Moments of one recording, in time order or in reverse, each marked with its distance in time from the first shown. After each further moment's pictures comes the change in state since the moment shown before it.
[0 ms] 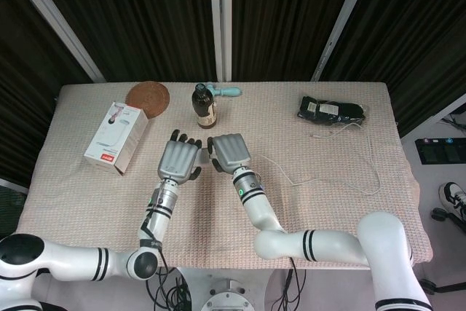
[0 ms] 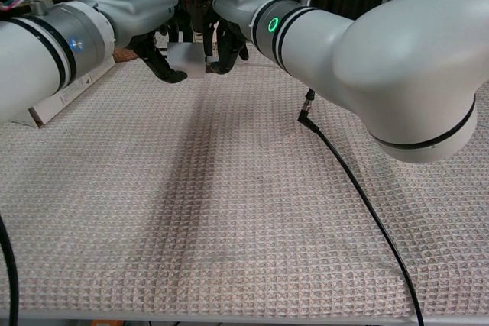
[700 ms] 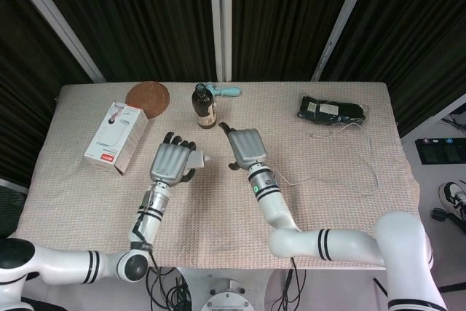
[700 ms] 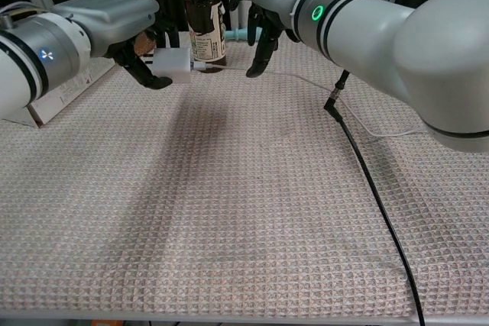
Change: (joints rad) left arm 0.066 0.039 0.065 0.020 0.086 -0.020 -0.145; right arm -0.077 0.116 -0.041 -0.098 -0.026 0.047 -0.027
